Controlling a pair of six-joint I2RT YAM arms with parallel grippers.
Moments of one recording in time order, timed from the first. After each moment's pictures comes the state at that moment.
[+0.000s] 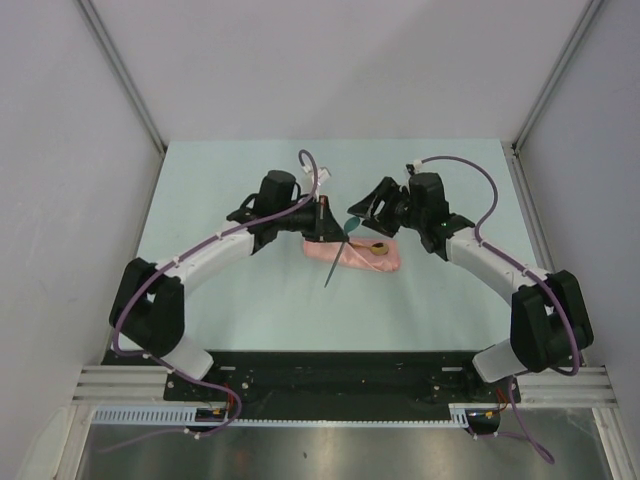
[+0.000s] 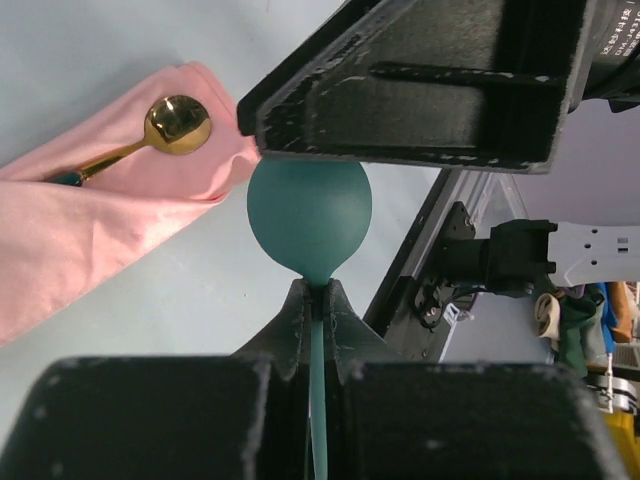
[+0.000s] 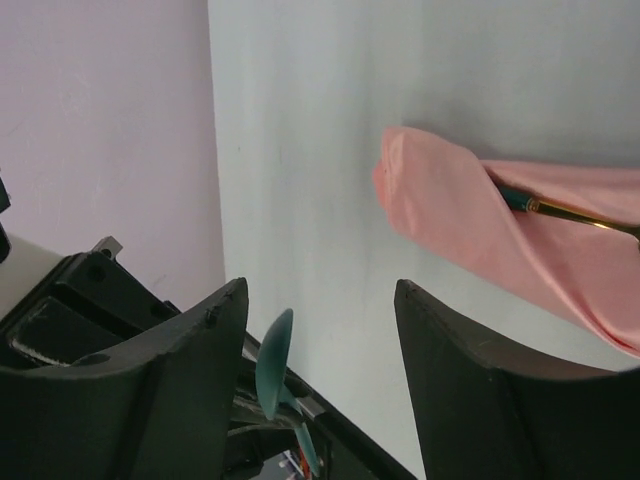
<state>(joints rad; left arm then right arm) -0.54 1.56 1.12 -0.11 0.68 -0.49 0.43 1.47 1.00 0.00 -0.35 0.98</state>
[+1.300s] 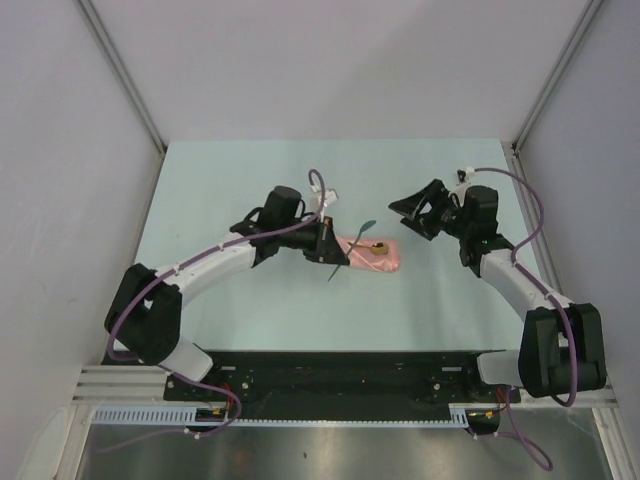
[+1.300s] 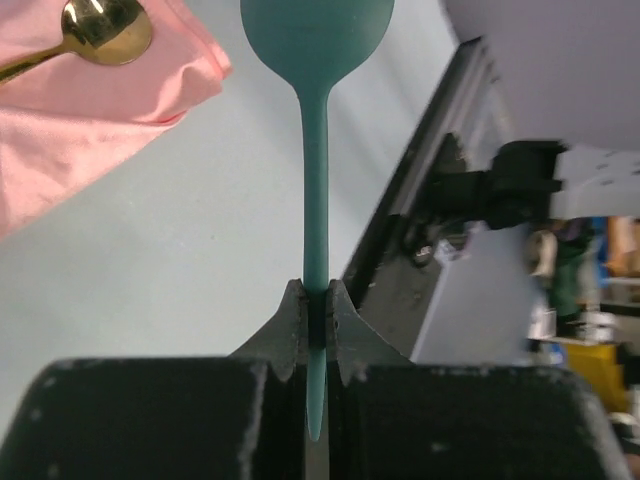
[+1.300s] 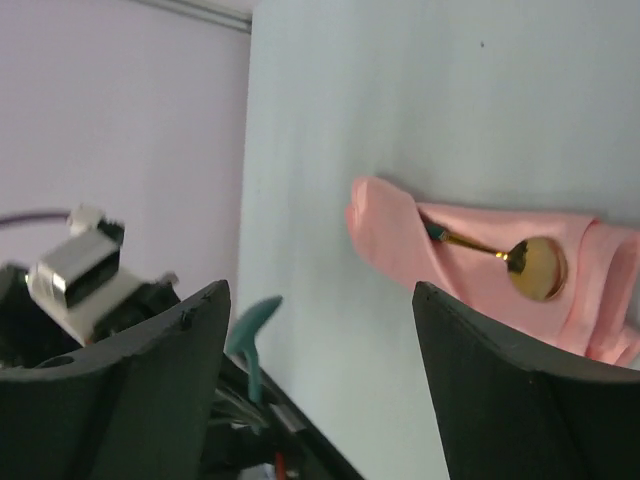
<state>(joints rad) -0.63 1.52 1.03 -0.16 0.69 -0.43 0.15 1.31 0.76 0.20 -0.55 1.02</state>
